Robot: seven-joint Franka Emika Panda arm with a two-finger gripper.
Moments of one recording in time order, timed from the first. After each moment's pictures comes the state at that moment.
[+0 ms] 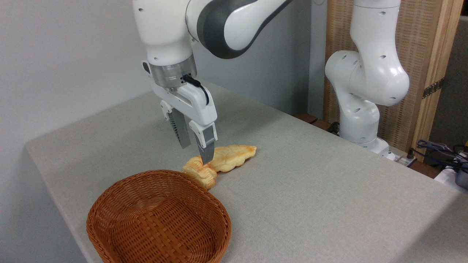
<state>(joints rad) -0.17 -0.08 0.00 -2.00 -0.09 1.89 0.61</state>
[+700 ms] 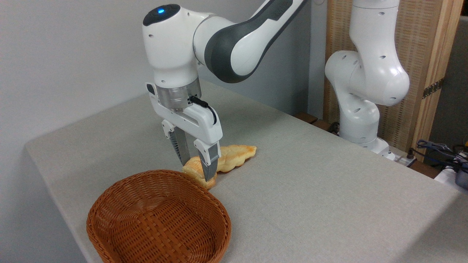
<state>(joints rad) -0.17 -0.05 0.00 -2.09 -0.08 2.03 0.55</state>
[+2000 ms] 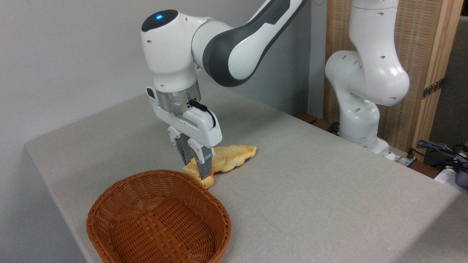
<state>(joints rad) -0.17 -0.04 0.00 -2.09 -0.08 2.03 0.55</state>
